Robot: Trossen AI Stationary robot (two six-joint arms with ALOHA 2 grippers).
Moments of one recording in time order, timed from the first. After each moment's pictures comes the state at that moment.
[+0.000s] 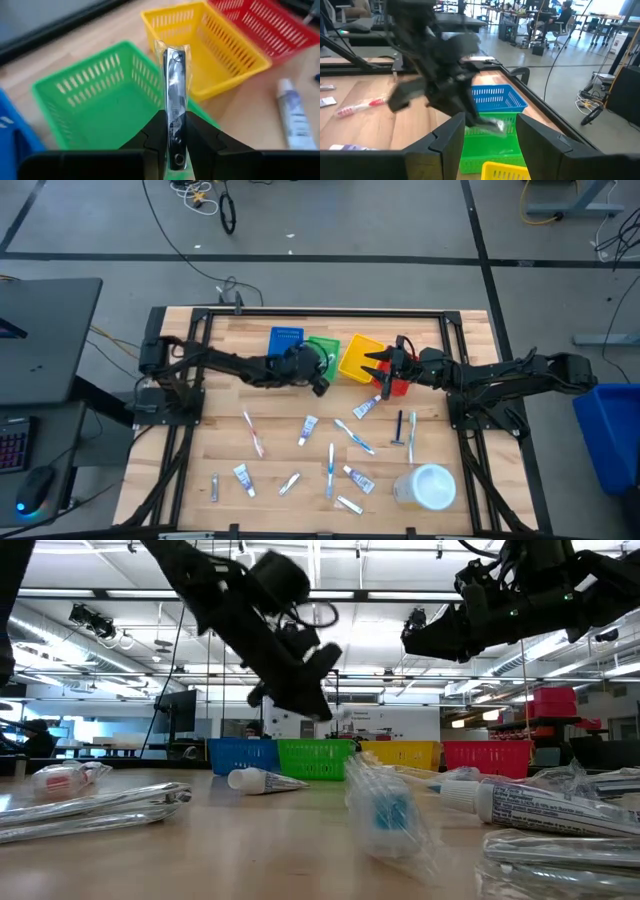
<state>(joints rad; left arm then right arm) 0.11 1.76 0.95 0.14 -0.40 -0.44 -0.17 1.09 0.35 0.60 0.13 -0.07</state>
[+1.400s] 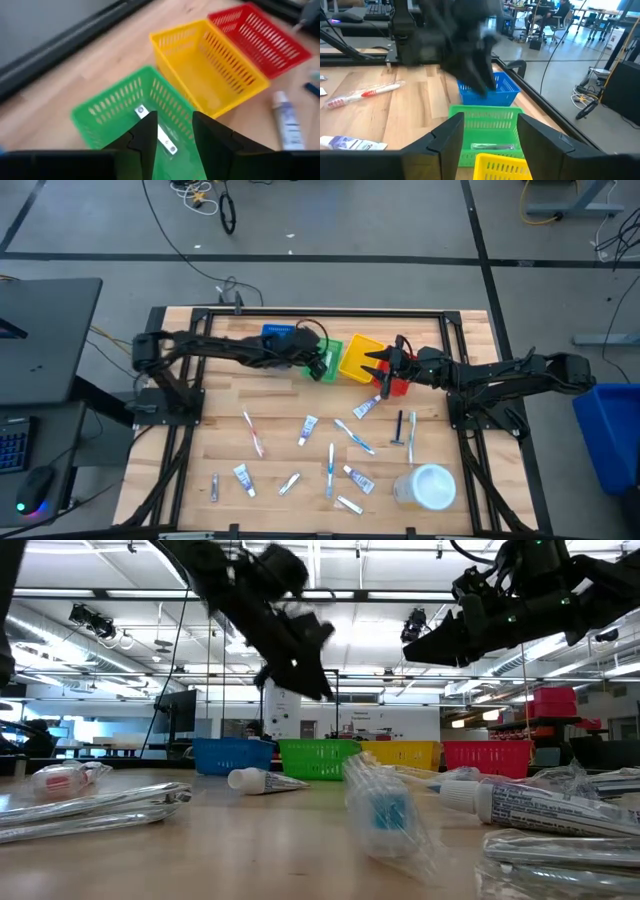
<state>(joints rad) 0.23 1.66 1.05 -0.04 -0.25 -0.33 -0.19 1.10 0.35 0.58 0.13 -0.09</state>
